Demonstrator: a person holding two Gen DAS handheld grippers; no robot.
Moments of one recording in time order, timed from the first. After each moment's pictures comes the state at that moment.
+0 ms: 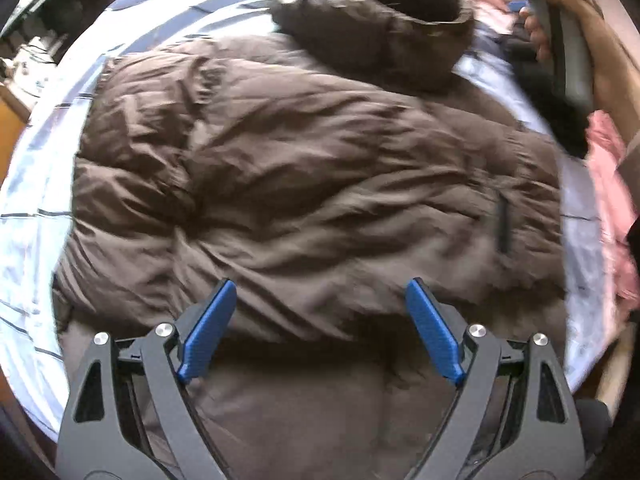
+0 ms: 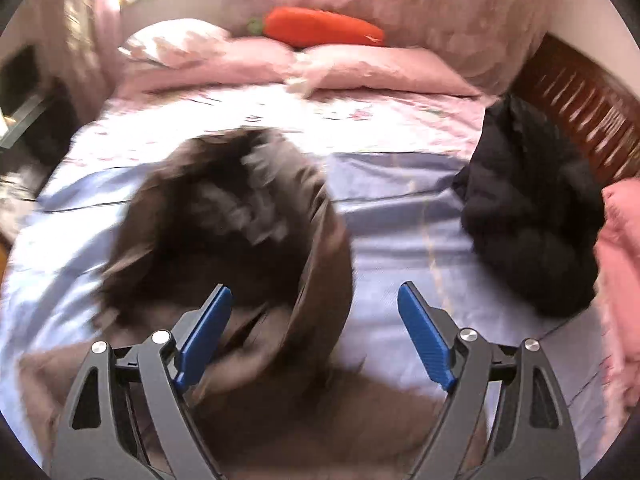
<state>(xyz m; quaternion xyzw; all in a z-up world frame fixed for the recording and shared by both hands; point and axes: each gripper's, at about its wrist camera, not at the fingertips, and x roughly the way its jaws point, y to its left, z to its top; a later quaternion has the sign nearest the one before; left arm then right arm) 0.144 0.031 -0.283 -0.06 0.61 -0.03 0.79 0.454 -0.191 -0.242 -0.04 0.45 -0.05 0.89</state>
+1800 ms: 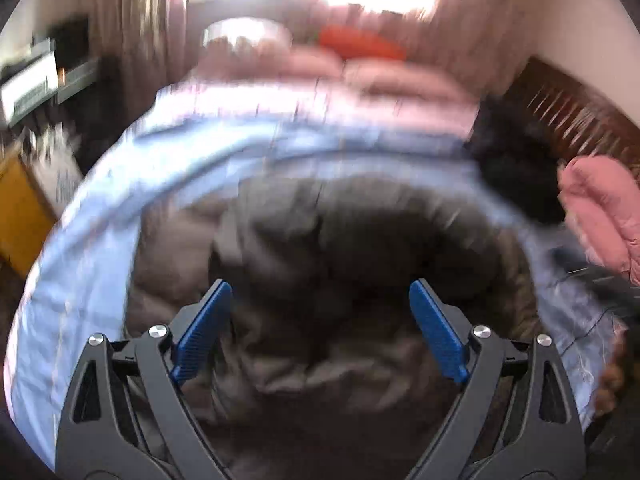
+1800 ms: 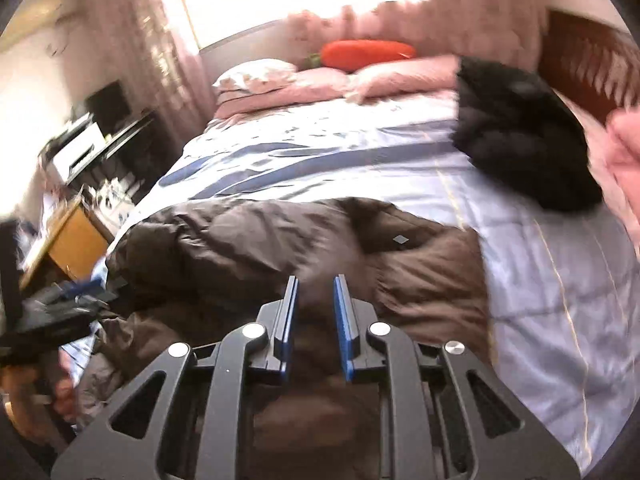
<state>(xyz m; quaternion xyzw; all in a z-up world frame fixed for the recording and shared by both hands) 0.104 0.050 -0.184 -0.03 0.36 -0.05 0.93 0.135 -0.250 -0.204 0.06 0.38 0.13 0.91</state>
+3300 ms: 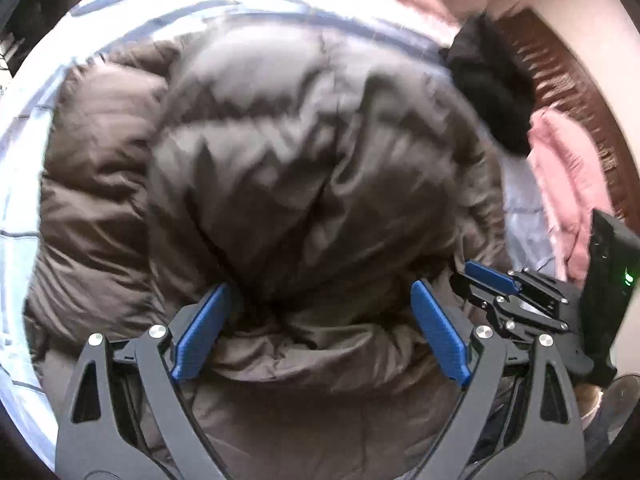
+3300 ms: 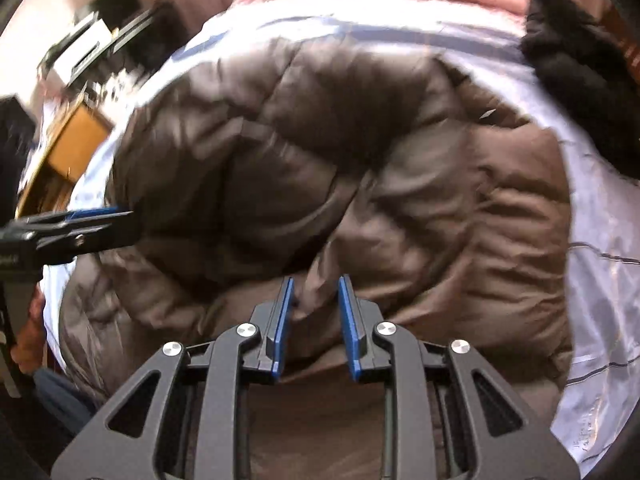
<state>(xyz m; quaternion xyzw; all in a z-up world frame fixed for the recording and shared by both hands) 0.141 0.069 -0.295 -0.11 0.59 -0.16 0.78 0.115 -0.193 -0.286 -0.01 0.56 0.17 0.81</state>
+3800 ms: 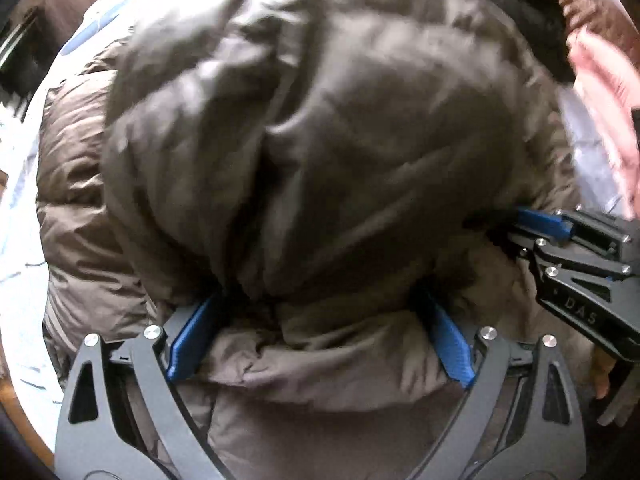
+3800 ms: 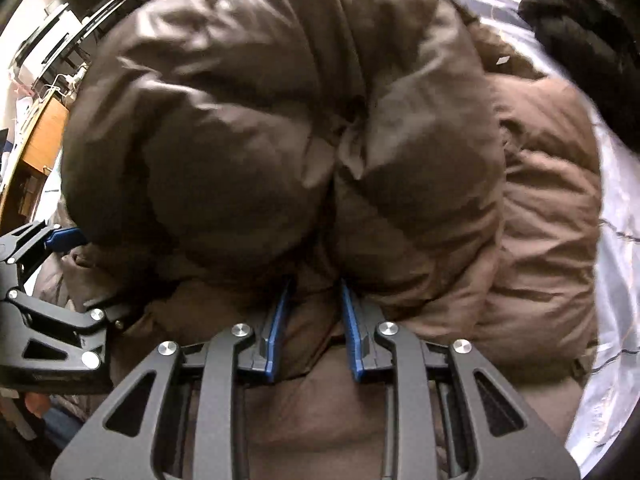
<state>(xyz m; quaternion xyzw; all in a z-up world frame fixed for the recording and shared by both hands) 0.143 0.039 -0.329 0.01 0.61 -0.12 0.78 0.134 -0.193 -0.317 0.00 0.59 0.13 0.80</state>
